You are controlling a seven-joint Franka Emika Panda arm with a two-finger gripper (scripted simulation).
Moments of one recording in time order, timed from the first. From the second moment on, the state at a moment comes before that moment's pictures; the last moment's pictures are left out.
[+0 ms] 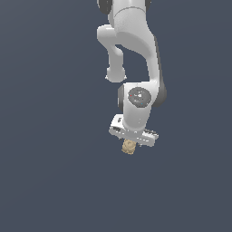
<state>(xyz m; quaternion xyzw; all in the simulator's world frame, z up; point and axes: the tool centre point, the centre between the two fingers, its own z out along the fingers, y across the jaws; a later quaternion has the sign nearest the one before) 0.046 0.068 0.090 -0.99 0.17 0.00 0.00</state>
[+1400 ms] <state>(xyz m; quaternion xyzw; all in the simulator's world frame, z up) 0.046 0.069 0.040 -0.99 0.17 0.00 0.00</state>
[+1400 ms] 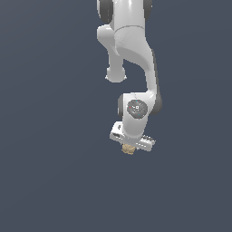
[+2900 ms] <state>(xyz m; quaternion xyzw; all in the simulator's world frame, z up) -0.013 -0.054 0.233 -0.99 0.17 0.00 0.00</state>
